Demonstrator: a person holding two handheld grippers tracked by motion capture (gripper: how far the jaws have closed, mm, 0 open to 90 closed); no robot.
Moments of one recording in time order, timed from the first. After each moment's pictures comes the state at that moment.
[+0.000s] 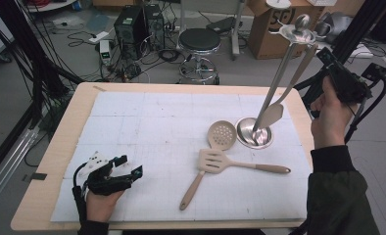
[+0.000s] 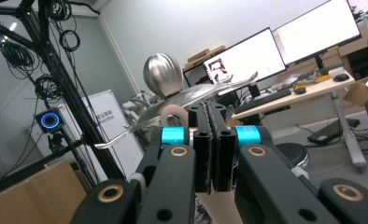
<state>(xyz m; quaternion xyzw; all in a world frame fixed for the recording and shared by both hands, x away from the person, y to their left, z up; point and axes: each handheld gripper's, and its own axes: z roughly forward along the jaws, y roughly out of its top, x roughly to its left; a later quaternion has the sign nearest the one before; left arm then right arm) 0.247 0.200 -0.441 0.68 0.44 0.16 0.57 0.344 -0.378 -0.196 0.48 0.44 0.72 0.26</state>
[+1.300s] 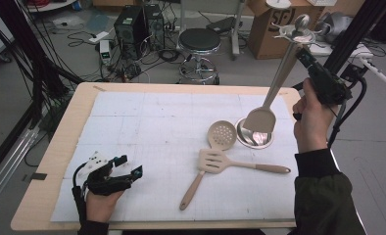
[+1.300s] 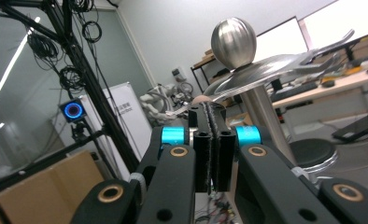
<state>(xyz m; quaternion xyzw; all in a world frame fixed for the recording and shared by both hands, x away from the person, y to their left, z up) 0.246 0.200 -0.440 0.68 0.43 0.16 0.57 0.335 -0.335 -0.196 0.45 0.46 0.73 0.25</state>
